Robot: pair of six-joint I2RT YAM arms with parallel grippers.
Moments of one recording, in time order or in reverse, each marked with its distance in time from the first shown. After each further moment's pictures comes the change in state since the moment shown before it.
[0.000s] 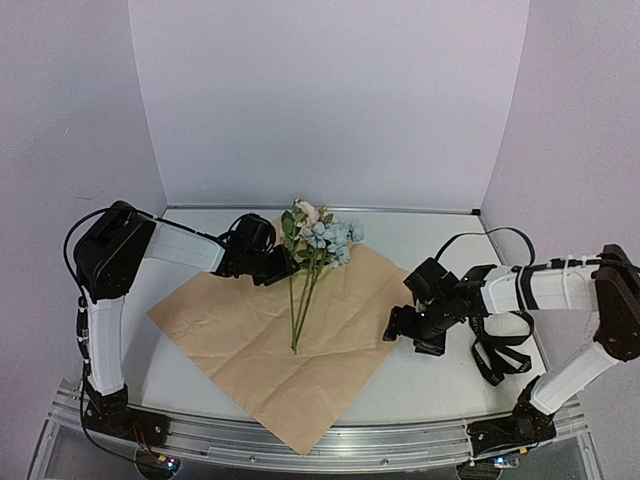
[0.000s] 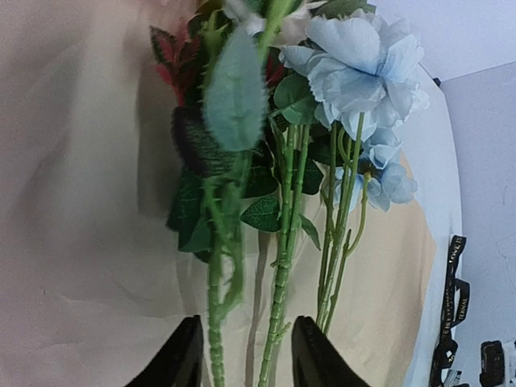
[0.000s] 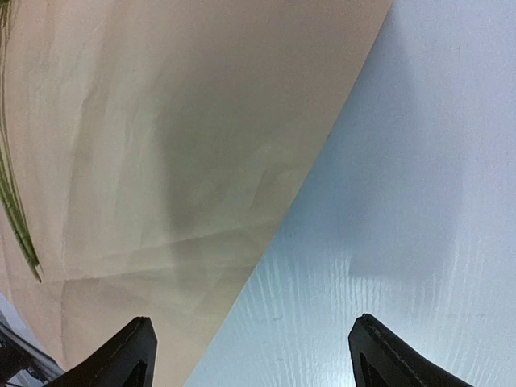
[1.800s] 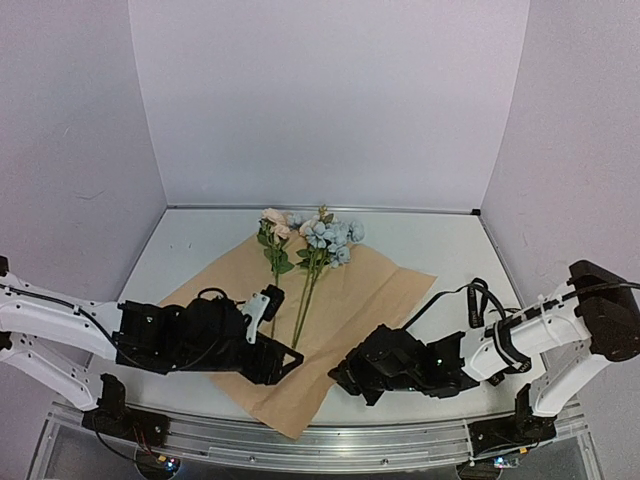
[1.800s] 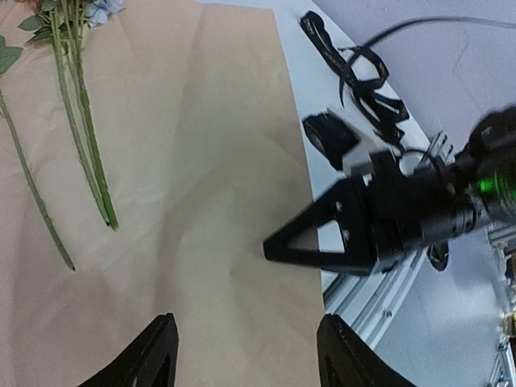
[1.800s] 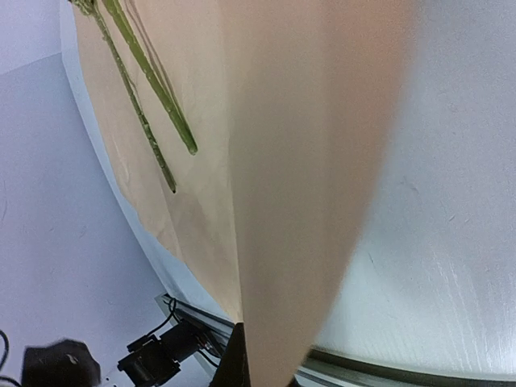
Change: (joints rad) left arm -0.670 -0.841 -0.537 -0.231 -0.326 0.123; right arm 0.516 0.078 -0.156 0.716 0.209 0.889
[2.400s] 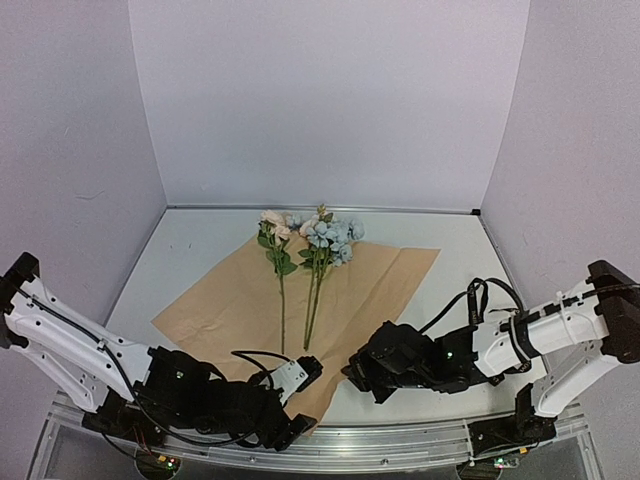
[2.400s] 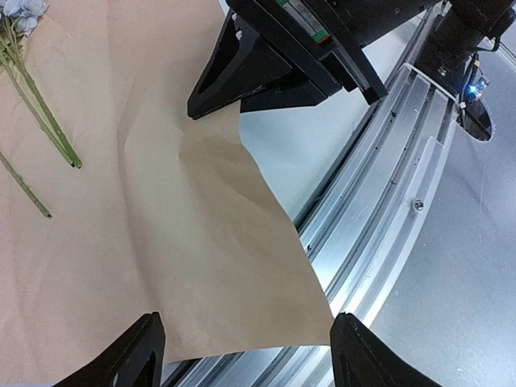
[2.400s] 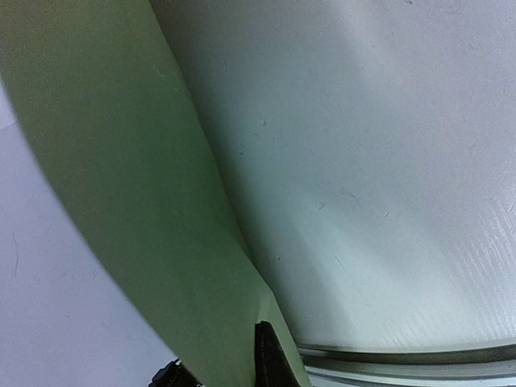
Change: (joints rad) left arm -0.382 0.211 0.113 -0.151 -0.239 0.087; right arm 0.000 -0.090 0.016 -0.194 0.063 0.148
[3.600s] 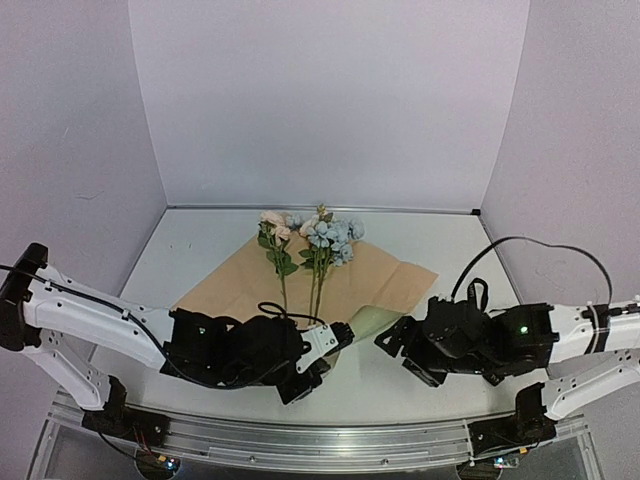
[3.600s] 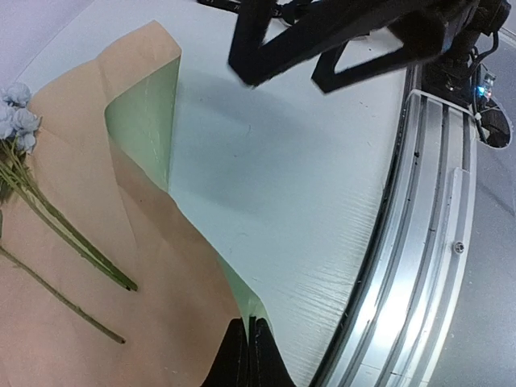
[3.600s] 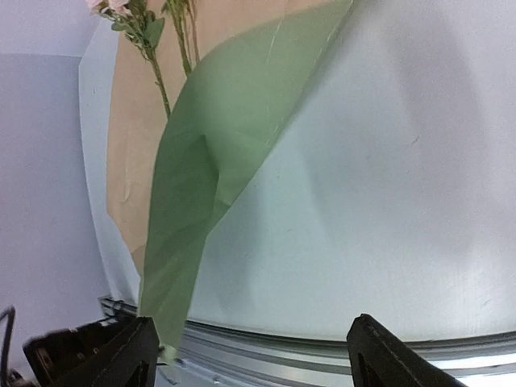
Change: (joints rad) left arm 0.214 0.078 0.101 0.131 0.133 0.475; right arm 0.002 -0.384 0.017 -0.427 0.098 -0.406
